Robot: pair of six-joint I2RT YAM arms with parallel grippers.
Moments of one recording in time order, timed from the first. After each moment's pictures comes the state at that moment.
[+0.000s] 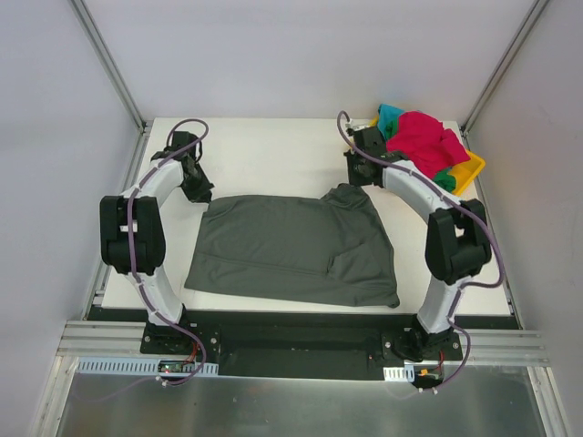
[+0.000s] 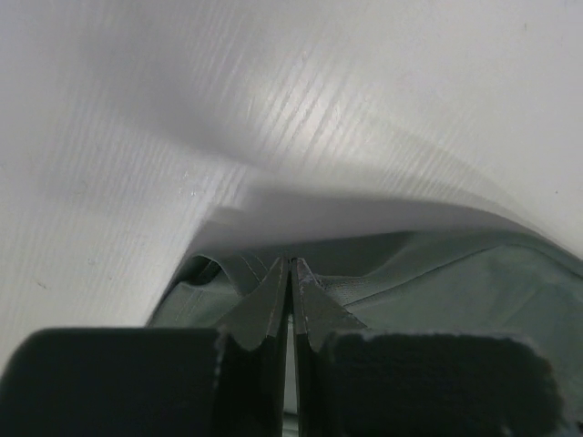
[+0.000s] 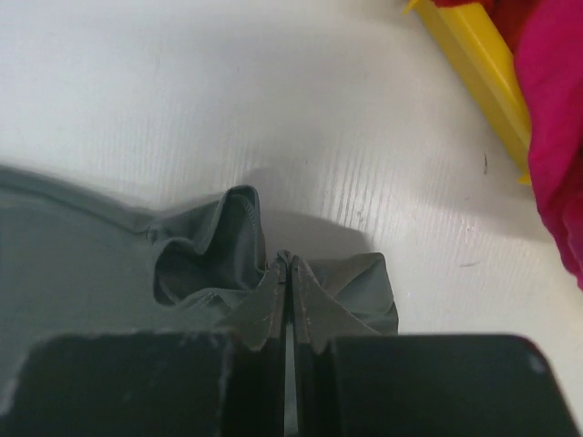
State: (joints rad) left arm -0.02 1.84 1.36 -0.70 0.03 -0.58; right arm 0.40 1.89 1.50 -0.52 0.12 0.15
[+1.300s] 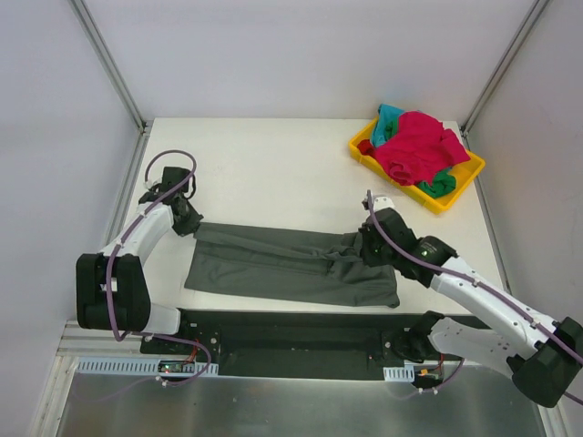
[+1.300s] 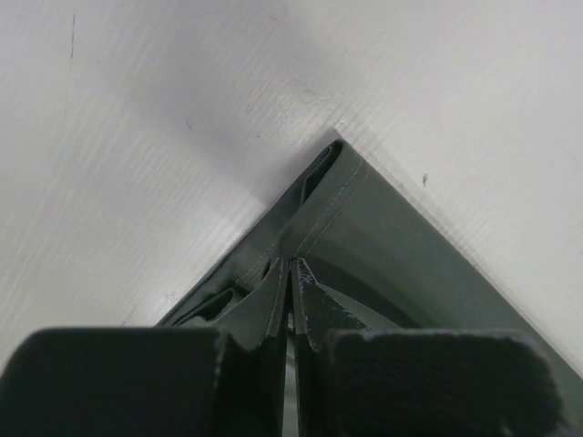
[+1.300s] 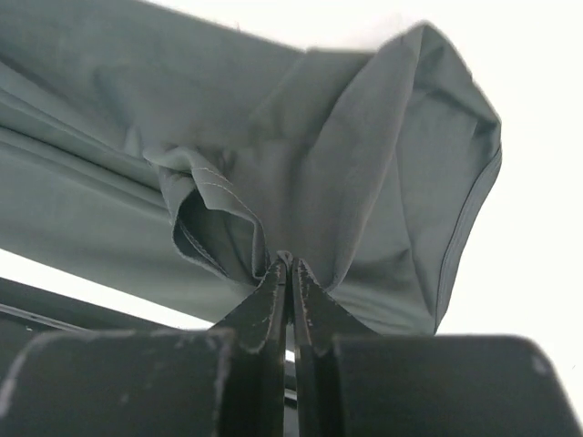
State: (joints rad) left arm -0.03 1.39 0.91 -0.65 -0.17 -0.71; right arm 0.74 0.98 0.81 -0.70 0.20 0.42
